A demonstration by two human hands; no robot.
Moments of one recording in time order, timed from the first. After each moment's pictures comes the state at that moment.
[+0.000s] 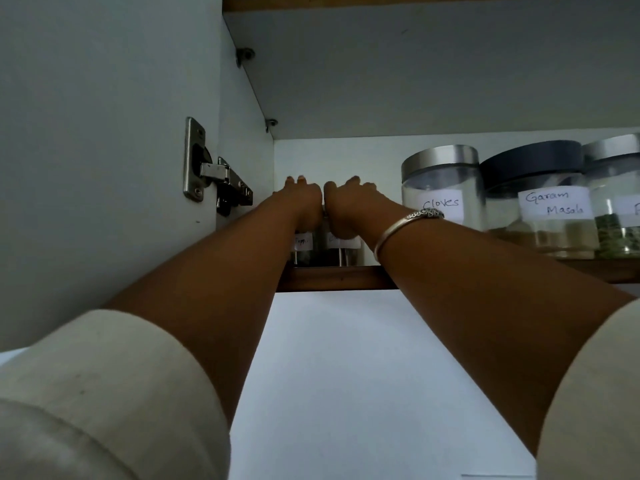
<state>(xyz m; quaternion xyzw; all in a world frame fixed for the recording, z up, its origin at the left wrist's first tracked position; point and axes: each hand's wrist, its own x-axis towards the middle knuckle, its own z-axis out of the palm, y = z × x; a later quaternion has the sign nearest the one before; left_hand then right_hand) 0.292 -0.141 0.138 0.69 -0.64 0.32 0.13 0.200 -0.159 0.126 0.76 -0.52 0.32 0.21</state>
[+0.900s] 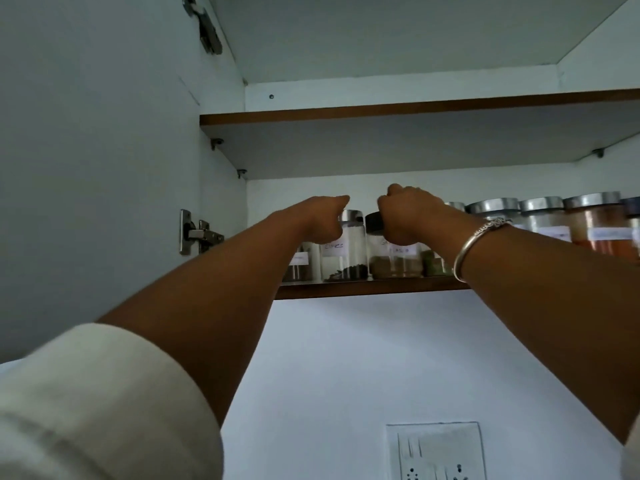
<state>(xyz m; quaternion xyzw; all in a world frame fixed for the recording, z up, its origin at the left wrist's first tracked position) 0.162 -0.005 0.142 0.58 -0.75 0.23 0.22 0.006 -0.018 0.132 0.74 -0.54 0.22 0.34</state>
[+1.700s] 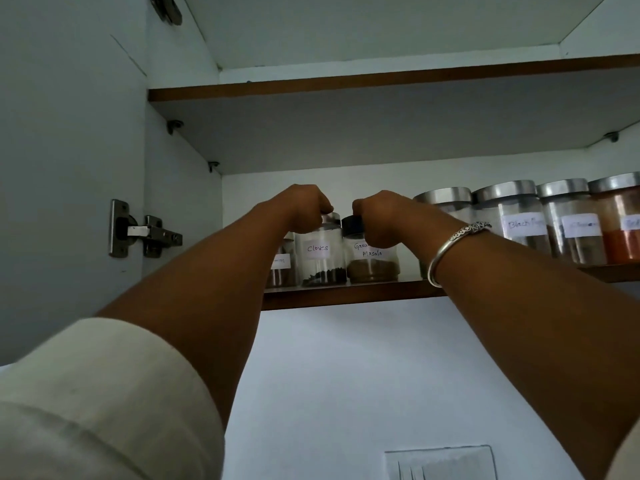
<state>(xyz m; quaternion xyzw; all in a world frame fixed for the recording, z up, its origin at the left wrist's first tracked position) 0.162 -0.078 0.158 0.57 -0.74 0.30 0.21 0.015 -0.094 0.135 0.77 -0.53 0.22 0.28</state>
